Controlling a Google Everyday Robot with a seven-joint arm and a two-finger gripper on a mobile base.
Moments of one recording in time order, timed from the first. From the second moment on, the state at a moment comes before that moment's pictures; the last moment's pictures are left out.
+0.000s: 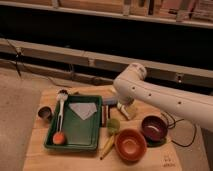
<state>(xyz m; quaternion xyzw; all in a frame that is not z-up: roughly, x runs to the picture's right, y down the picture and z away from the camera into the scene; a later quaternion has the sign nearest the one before) 0.080 0.081 0.740 -0.20 -0.08 -0.29 0.93</state>
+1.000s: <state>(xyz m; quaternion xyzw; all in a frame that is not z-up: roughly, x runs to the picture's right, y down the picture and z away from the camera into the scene) 0.000 0.084 0.751 -0.17 -0.13 -0.38 0.90</state>
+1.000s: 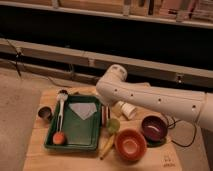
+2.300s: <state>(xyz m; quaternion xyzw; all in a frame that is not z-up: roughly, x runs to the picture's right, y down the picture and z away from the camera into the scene) -0.075 0.101 0.768 -0.14 -0.19 -0.46 0.85</state>
